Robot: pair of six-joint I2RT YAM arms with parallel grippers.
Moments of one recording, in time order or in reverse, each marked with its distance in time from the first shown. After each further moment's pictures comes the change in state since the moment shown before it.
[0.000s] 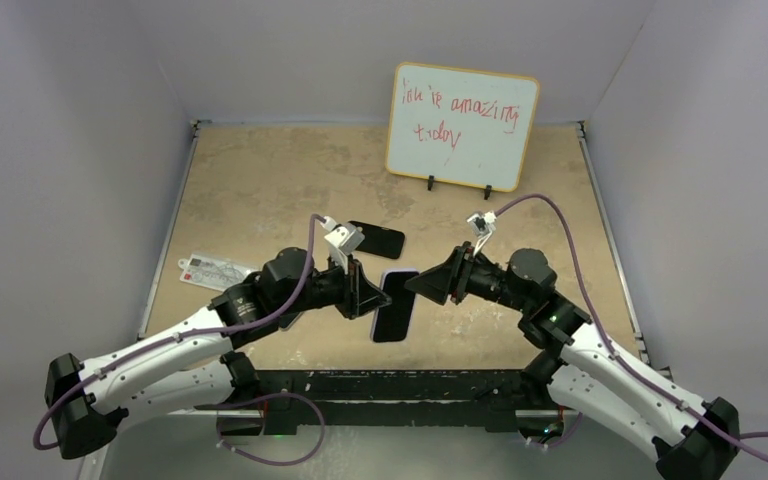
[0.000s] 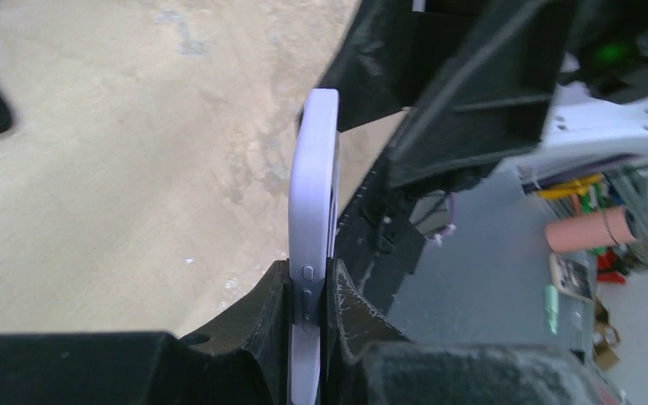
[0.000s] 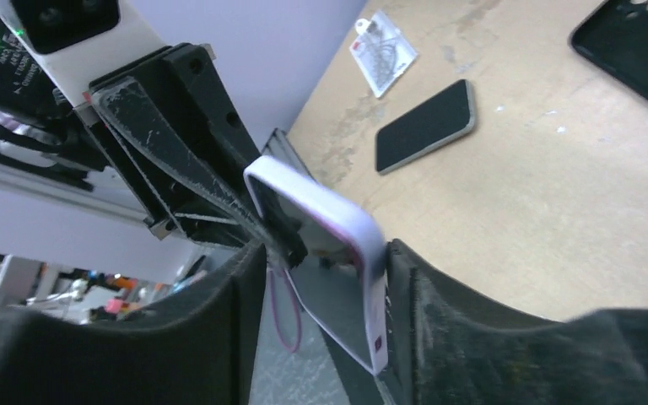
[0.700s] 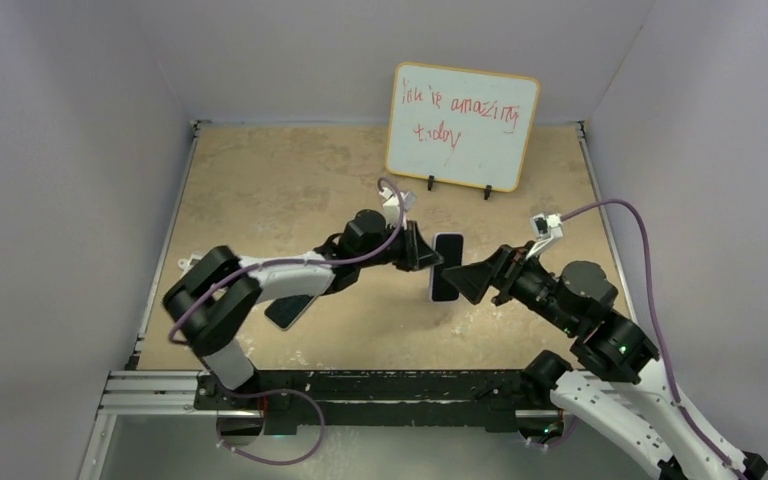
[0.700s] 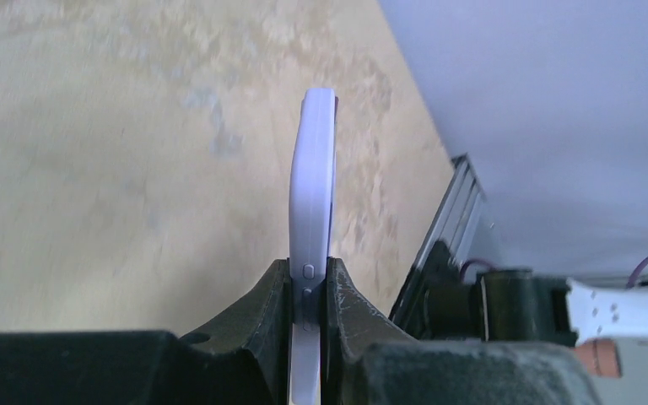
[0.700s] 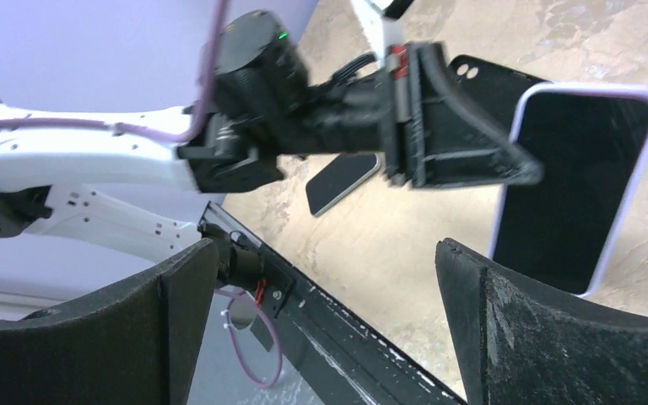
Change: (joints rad) left arm 0.105 0.741 0.141 0.547 0.053 -0.175; right arm 0.001 -0.238 0.264 -0.600 0.355 -0.079
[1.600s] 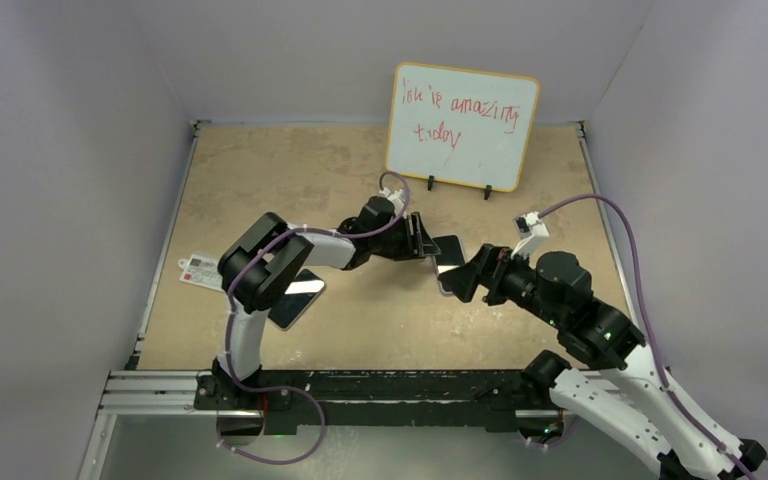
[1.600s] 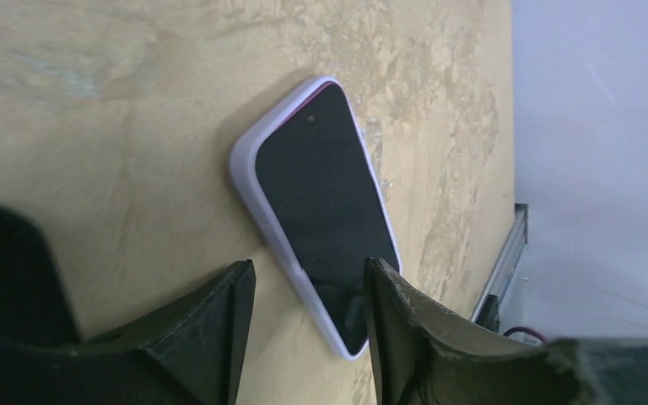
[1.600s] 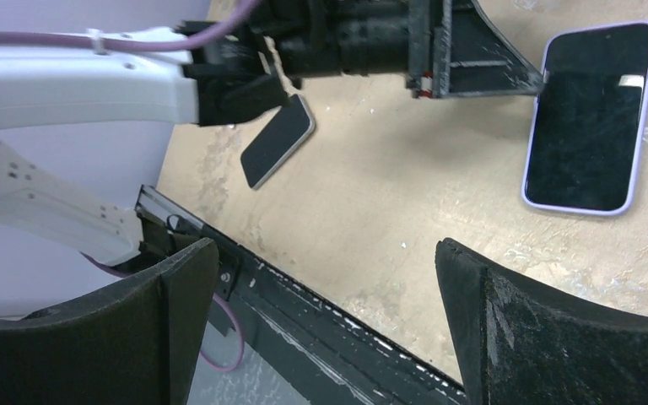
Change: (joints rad) left arm 0.143 0.475 0.257 0.048 0.118 -0.136; right arm 0.000 0.066 0.016 -0.124 0.069 -0.024
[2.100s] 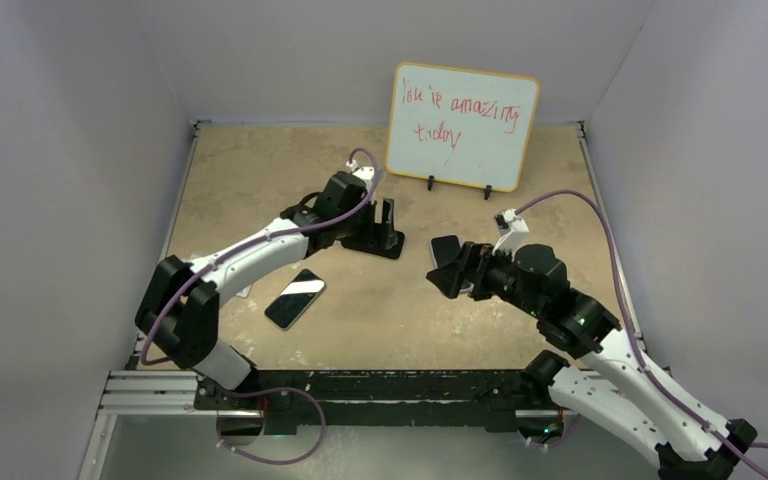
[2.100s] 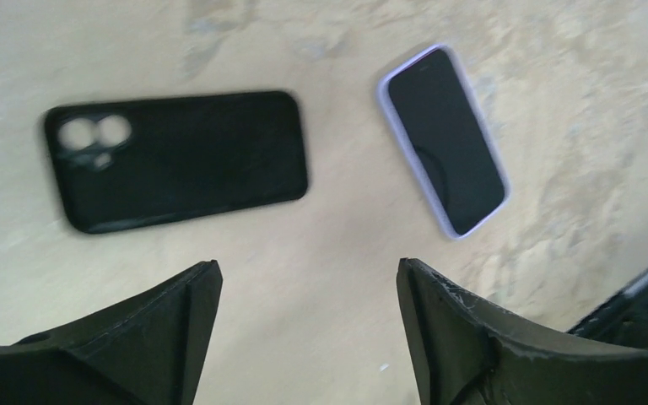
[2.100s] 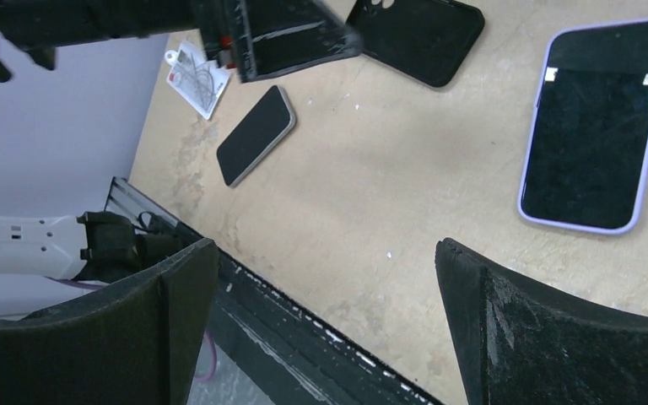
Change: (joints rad) left arm 0.044 -0.474 0.040 -0.719 -0.305 0.392; right arm 0.000 0.091 -0.069 0.102 -0.014 -0.026
